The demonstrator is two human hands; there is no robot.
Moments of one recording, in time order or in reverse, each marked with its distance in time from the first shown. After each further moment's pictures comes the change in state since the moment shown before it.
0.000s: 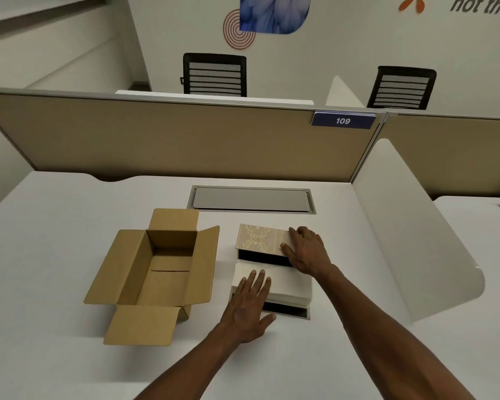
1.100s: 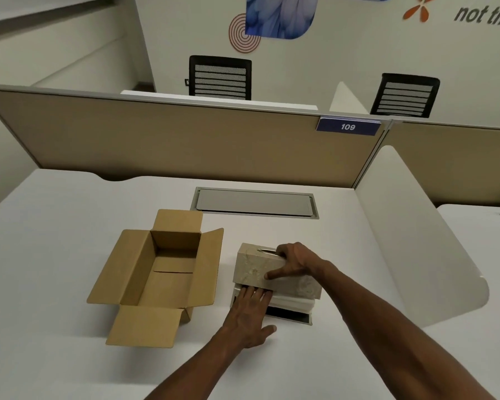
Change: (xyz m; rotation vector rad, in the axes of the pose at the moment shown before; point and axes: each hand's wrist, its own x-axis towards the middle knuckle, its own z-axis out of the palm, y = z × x) left_hand -0.006 0.003 -0.004 -0.066 -0.013 -0.041; right_hand 0.017 -0.031 -0.011 0.070 -0.453 -0.065
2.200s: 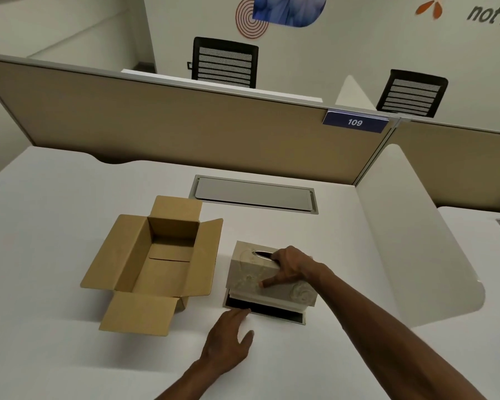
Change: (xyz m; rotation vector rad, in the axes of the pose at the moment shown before) left_hand -0.068 -0.001 0.029 -0.514 0.151 -0.278; right_hand -0.007 -0.012 0.016 -0.111 -0.071 -0.068
